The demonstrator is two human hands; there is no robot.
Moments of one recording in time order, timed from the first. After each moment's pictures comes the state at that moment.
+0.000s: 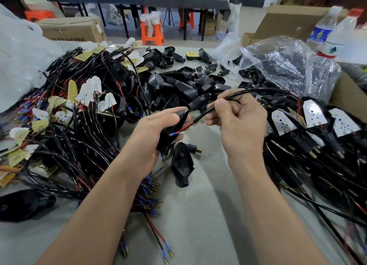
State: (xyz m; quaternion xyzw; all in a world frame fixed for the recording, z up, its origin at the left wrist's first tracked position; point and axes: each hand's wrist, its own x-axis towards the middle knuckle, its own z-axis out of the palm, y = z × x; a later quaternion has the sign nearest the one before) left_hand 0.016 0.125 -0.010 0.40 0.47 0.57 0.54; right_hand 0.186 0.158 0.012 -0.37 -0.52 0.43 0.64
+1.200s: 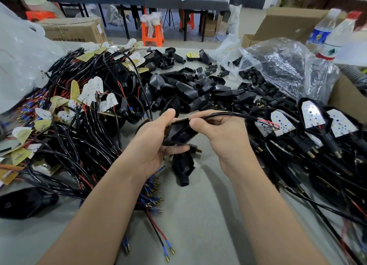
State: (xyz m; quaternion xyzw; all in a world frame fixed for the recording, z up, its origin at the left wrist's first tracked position) left_hand 0.027 0.116 0.001 0.29 0.51 0.54 0.60; right_hand 0.181 0.151 0.001 -0.41 -0.58 0.49 0.50
